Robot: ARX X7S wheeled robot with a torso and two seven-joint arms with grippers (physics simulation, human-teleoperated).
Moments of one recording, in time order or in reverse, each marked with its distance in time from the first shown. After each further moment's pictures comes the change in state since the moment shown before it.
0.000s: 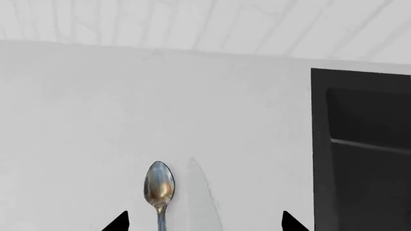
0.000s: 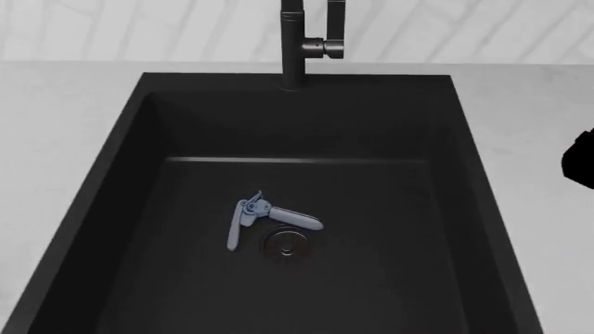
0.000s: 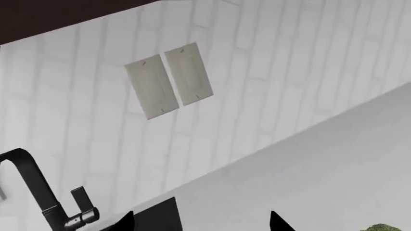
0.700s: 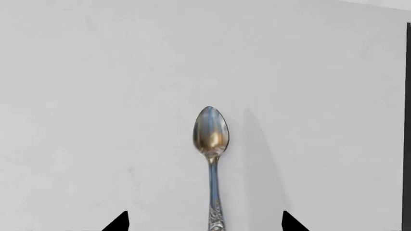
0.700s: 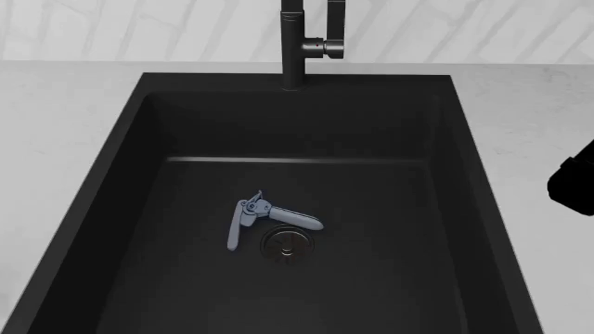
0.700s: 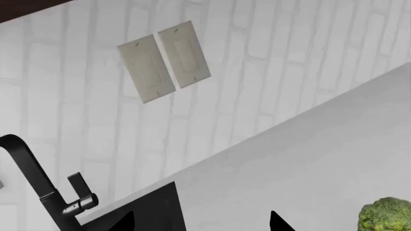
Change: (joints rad) left arm 0.079 -0.105 0.051 -0.147 -0.209 0.154 -0.224; right arm -0.110 -0.027 -0.022 0.029 -0.100 -0.108 -0.113
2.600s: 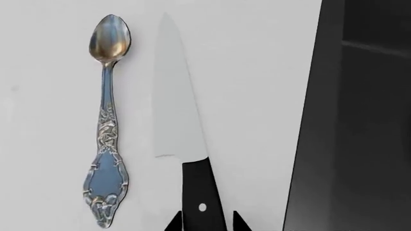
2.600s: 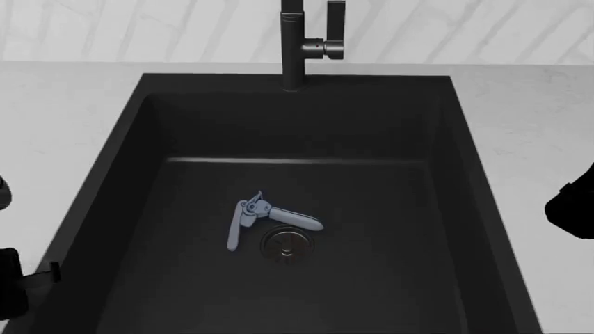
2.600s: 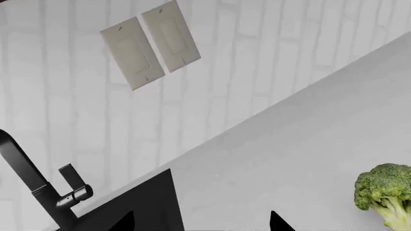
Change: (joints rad) left arm 0.254 0.056 0.160 0.235 -0.212 0.250 -0.147; right arm -0.112 -0.023 -0.010 0.060 -0.064 -0.133 -0.095
